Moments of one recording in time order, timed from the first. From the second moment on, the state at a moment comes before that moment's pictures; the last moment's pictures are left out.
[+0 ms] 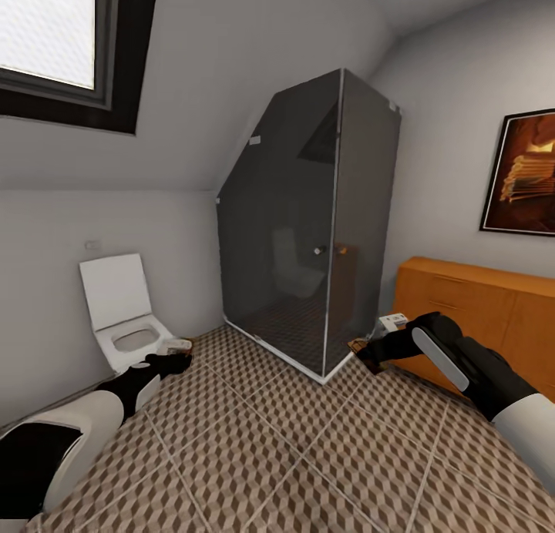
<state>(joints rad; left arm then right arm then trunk) -1.00 0.13 -0.22 -0.07 0.18 0.00 -0.04 -0.86 -0.42 0.55 -1.11 -0.62 1.04 0.09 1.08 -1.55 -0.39</state>
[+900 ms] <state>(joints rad) -1.00 0.05 -0.22 -0.06 0.21 0.05 -0.03 -0.86 -0.04 0.54 -0.49 -0.43 0.43 -0.14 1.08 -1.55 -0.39</state>
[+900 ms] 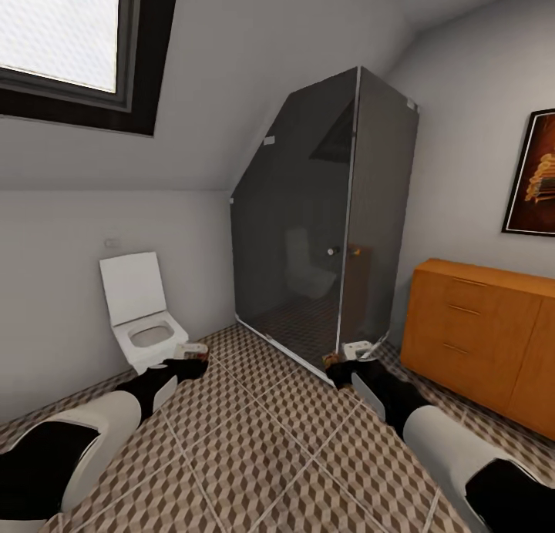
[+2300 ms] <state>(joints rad) -1.00 0.22 -0.23 -0.01 0.32 -0.01 -0.04 -0.86 -0.04 0.48 -0.58 -0.42 0.52 -0.17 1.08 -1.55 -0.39</state>
